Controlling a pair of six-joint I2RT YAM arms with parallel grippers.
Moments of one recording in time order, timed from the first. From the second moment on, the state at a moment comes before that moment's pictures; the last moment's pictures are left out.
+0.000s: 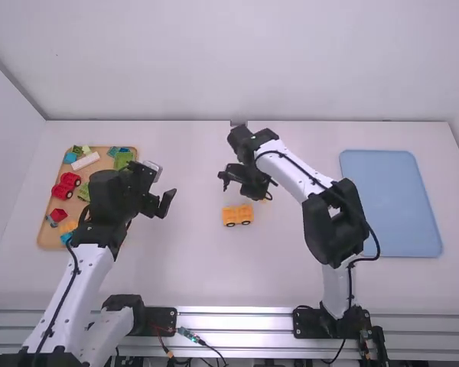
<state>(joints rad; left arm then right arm) 0.08 0.97 0.63 -0.25 0.35 0.36 0.54 2.05 1.68 -1.19 0.06 -0.76</state>
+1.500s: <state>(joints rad) 0.07 1.11 0.63 -0.05 0.67 0.26 0.34 2.06 1.33 -0.95 -0.09 0.33</state>
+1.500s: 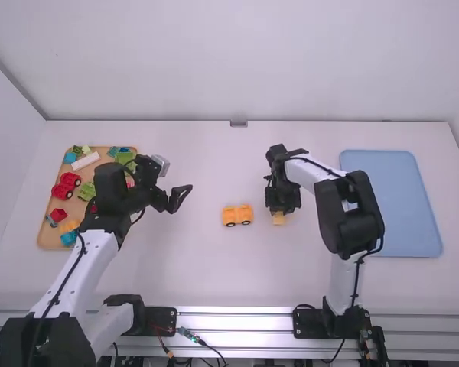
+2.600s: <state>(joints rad) 0.07 1.11 0.63 -0.04 0.70 0.25 0.40 1.81 1.08 -0.68 -0.01 0.42</state>
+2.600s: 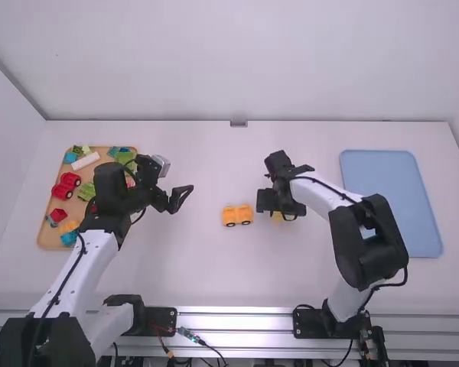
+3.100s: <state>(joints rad) 0.07 1.11 0.63 -0.05 0.70 0.25 0.39 1.81 0.95 -0.55 -0.05 0.42</state>
